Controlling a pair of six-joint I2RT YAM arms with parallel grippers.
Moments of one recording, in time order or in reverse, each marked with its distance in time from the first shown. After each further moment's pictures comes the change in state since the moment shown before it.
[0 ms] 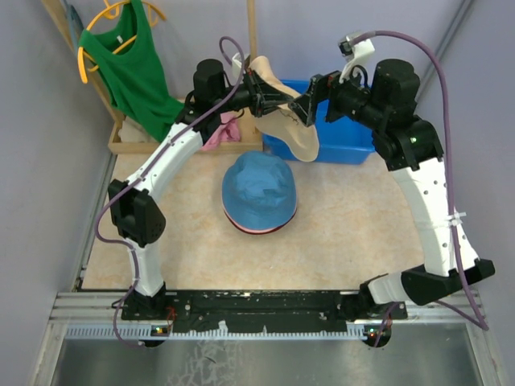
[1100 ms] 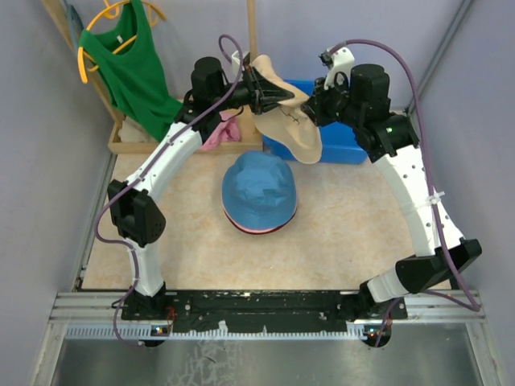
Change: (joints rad) left arm 0.007 0.000 0.018 0.031 0.021 -0.085; right arm 0.005 0.092 -0.087 -0.004 0.122 -0.080
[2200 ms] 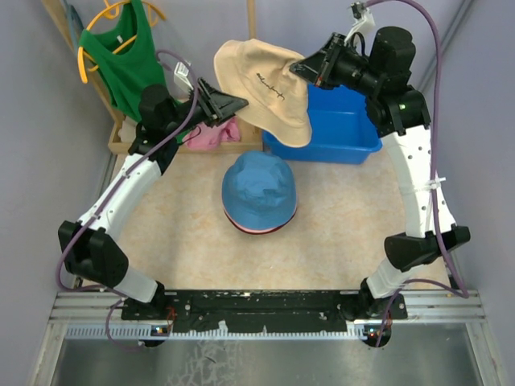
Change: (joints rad) left arm 0.164 -0.434 -0.540 0.141 -0.147 0.407; right arm -0.086 0.160 0.343 0.080 -0.297 0.490
